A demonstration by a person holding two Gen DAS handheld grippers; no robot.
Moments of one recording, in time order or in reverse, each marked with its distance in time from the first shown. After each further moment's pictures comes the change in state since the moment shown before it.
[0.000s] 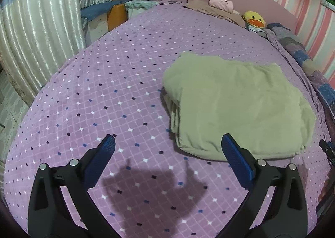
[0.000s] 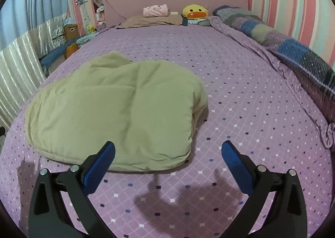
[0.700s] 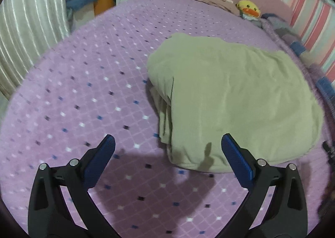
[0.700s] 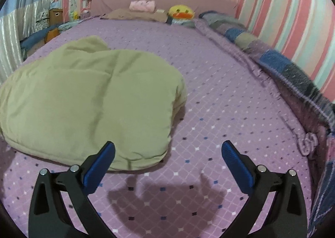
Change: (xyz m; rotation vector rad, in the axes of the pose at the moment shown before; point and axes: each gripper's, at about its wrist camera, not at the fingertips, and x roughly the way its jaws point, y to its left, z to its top) left arm 0.089 -0.009 0.020 -0.006 0.083 -0.103; right arm 0.013 0.007 -0.012 -0.085 -0.027 -0.232
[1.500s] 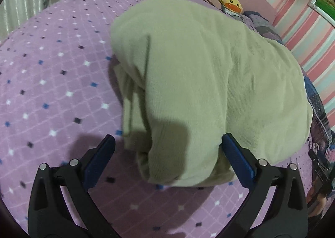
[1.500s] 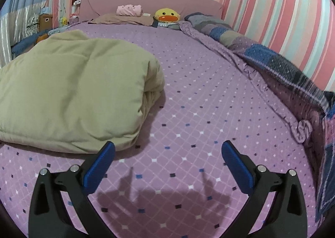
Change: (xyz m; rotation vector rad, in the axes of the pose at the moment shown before) left arm 0.078 -0.015 -0.010 -0.002 0.057 -0.205; right arm 0.016 -0.031 -0.040 0.056 -0.019 -0.037
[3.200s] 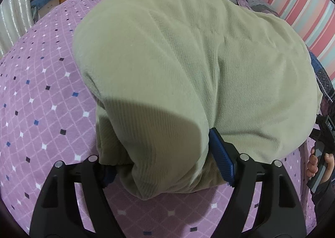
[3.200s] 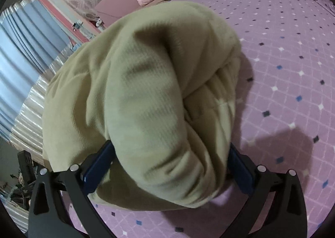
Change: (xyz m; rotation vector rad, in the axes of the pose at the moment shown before) left arm 0.014 -0.058 0.006 0.135 0.057 0.086; right arm 0.147 0.018 0.019 0.362 0.203 0.629
